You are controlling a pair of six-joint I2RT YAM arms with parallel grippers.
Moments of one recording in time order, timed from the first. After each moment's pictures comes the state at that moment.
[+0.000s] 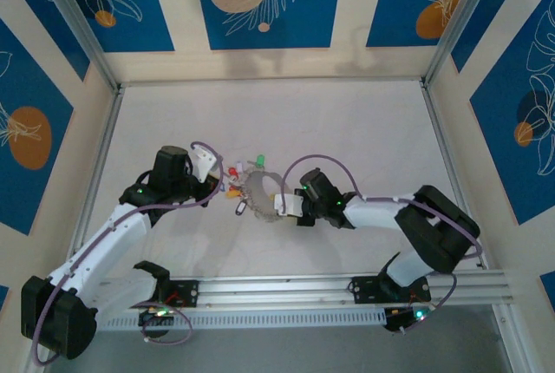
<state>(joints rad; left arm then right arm) -0.39 0.98 0.72 -0.49 0.30 0.10 0.76 1.49 0.54 0.10 -0.21 -0.79</state>
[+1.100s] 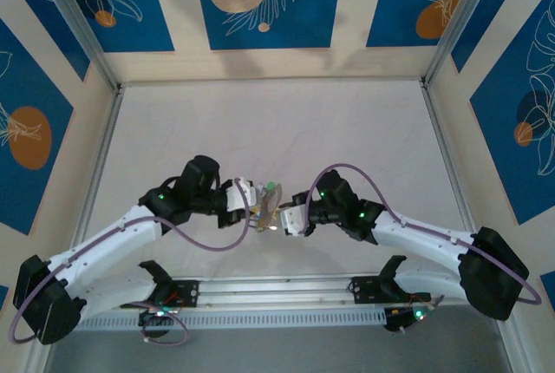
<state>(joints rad) -0.73 1.04 0.75 -0.45 0.53 0.59 0.84 1.11 0.52 0.04 -0.47 -0.97</state>
